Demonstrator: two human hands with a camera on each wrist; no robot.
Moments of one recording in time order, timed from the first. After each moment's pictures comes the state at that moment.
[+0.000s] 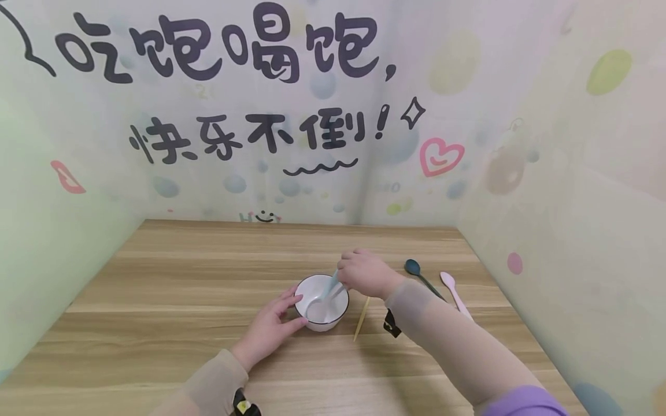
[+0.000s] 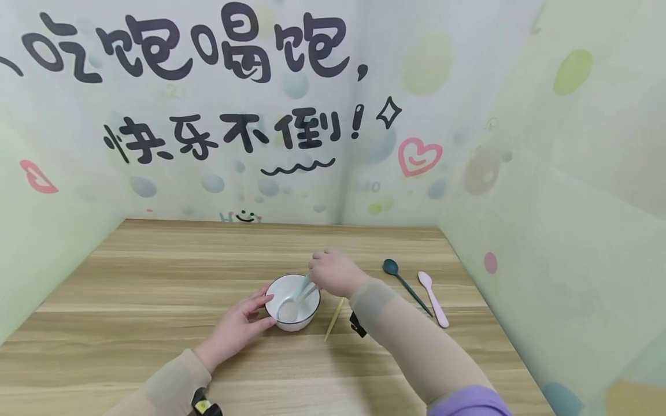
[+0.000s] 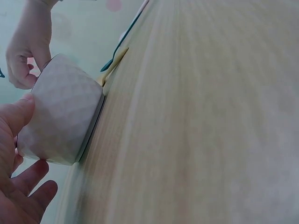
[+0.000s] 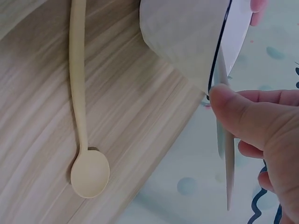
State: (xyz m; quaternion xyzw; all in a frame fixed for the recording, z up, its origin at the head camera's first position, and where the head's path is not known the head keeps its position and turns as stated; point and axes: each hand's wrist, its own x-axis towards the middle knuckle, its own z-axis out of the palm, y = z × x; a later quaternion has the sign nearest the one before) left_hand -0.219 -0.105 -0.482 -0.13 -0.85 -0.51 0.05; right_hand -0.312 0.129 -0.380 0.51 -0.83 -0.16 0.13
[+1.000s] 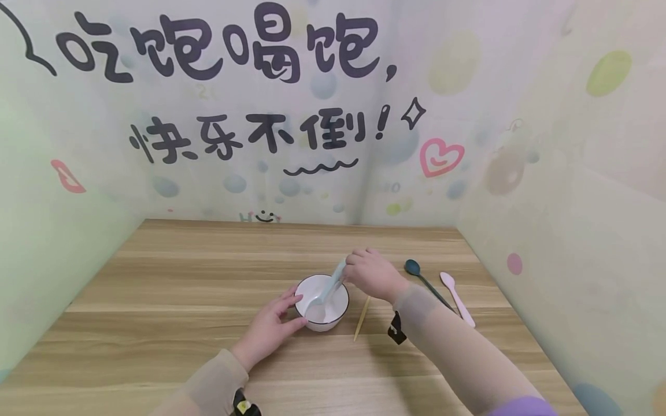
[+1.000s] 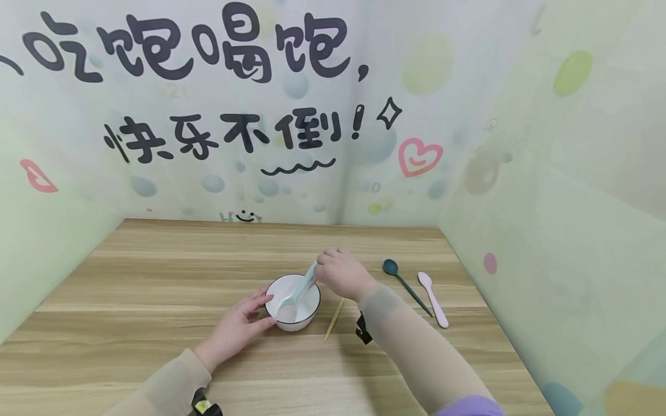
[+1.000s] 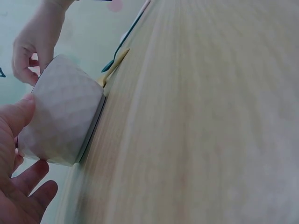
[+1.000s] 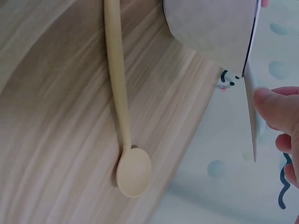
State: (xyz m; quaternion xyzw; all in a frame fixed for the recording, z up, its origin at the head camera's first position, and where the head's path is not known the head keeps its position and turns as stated) left_hand -0.218 -0.105 -0.481 -0.13 -0.85 -0.51 0.05; right_hand -0.317 0.147 -0.399 0.47 -0.86 -0.08 0.18
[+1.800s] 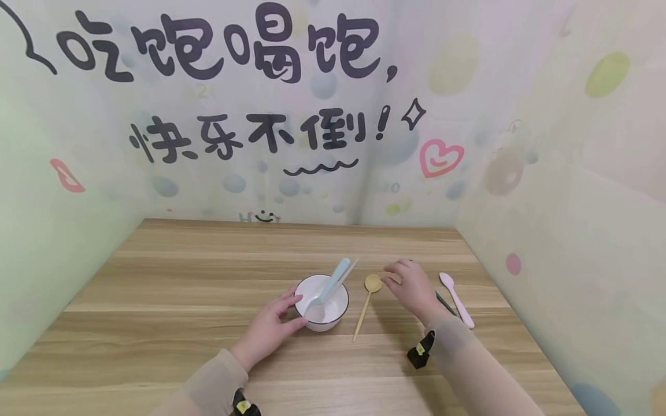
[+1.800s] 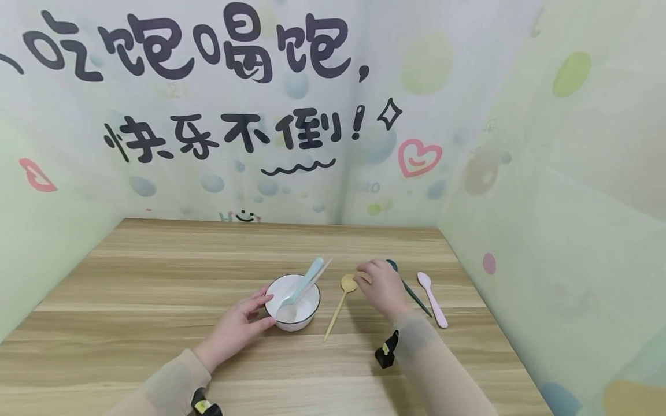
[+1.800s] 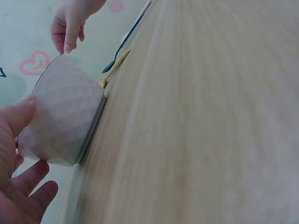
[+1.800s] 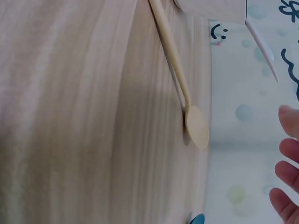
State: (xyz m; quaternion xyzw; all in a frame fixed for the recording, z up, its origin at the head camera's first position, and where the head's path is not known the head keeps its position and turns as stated) left_hand -0.218 -0.106 -0.482 -0.13 -0.84 -0.52 0.05; right_hand -0.295 0.213 -0.428 0.21 -0.94 0.22 0.16
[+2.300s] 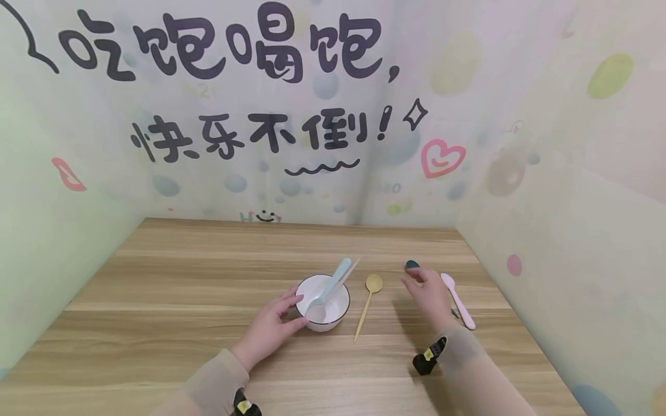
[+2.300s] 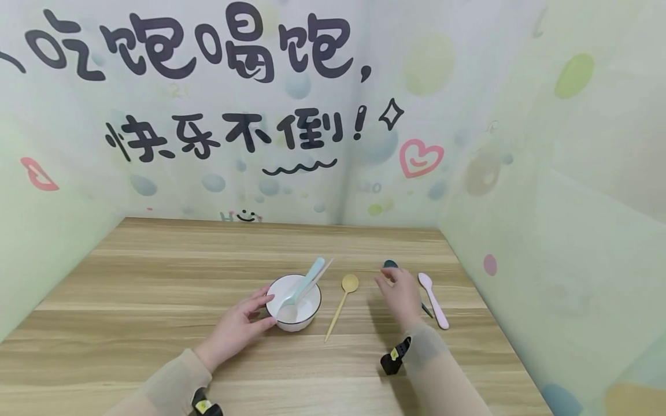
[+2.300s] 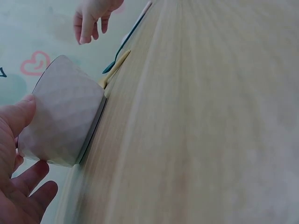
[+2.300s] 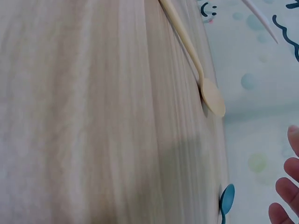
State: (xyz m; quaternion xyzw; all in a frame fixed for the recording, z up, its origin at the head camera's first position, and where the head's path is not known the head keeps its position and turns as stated) left_hand -0.218 -0.107 -0.481 -0.13 -0.85 -0.52 0.05; right_hand -0.290 0.243 -0.445 0.03 -0.92 0.37 0.11
